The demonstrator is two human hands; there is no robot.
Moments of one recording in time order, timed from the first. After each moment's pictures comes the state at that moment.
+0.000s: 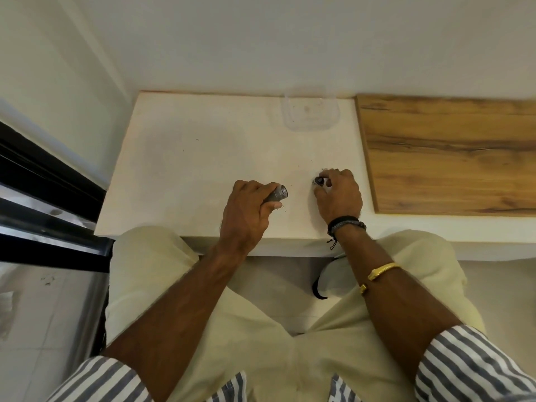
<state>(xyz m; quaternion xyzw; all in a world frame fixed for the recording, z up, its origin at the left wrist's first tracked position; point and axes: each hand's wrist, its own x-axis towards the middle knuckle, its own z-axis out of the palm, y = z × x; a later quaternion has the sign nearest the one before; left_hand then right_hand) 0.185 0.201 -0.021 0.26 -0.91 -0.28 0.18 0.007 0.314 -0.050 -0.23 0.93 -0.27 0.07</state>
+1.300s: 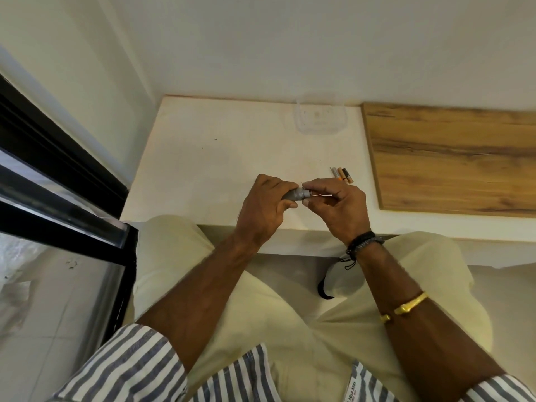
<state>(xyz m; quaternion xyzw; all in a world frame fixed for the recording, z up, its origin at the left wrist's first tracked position) 0.195 0.214 0.000 0.20 -0.92 -0.28 0.18 0.069 0.349 0.012 -0.39 0.76 -0.50 0.14</state>
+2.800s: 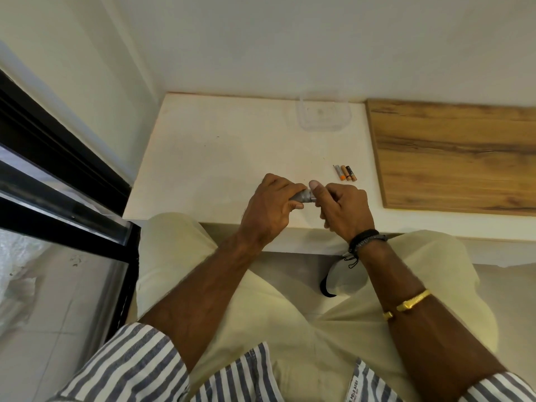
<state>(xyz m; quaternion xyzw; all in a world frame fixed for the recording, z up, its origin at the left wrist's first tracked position) 0.195 0.218 -0.001 0.17 -0.94 -0.26 0.17 0.070 0.347 0.011 -0.32 0.84 -0.40 0.16</state>
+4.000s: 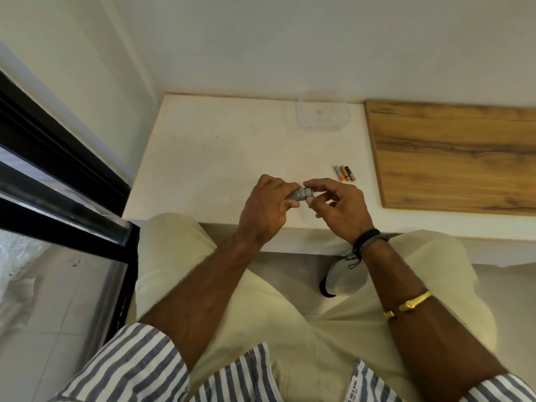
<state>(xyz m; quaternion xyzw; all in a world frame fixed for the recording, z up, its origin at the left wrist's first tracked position) 0.194 0.215 -0.009 0.21 -0.93 -0.27 0.16 0.066 0.350 0.009 -0.39 0.79 -0.44 0.19</state>
